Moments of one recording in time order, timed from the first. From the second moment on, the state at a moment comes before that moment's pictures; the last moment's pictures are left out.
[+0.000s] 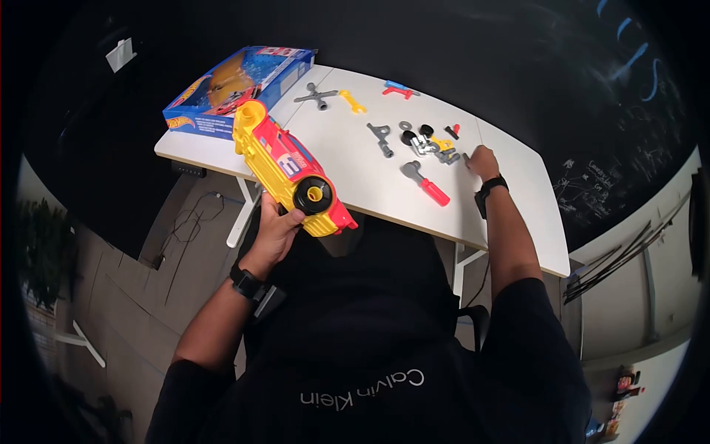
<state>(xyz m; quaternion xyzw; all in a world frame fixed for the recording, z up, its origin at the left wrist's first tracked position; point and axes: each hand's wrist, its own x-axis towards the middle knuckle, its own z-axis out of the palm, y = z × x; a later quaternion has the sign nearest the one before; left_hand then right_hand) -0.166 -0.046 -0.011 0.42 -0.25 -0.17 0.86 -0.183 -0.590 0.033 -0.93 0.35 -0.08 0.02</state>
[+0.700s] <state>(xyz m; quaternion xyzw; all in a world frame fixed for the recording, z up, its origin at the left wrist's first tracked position) -0.159 -0.058 -0.013 0.47 -0.30 -0.14 0.82 -0.103 -0.615 0.045 -0.97 0.16 -0.18 -0.03</state>
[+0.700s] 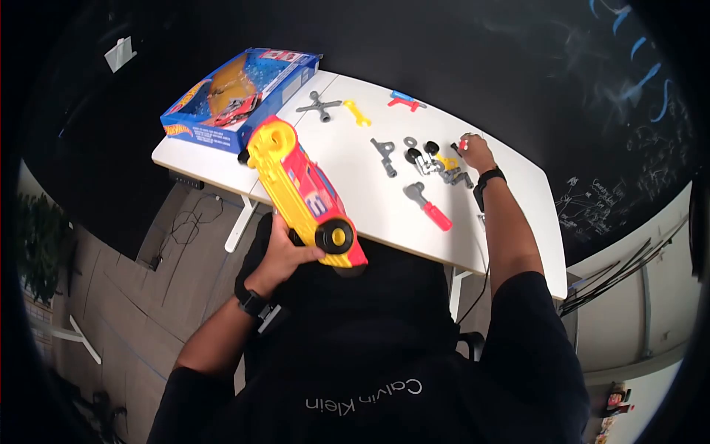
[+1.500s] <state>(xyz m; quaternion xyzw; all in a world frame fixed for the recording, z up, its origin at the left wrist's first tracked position) -0.160 -0.055 -0.018 0.42 -0.25 -0.19 0.85 -0.181 -0.400 0.198 -0.91 -0.09 -0.22 0.34</state>
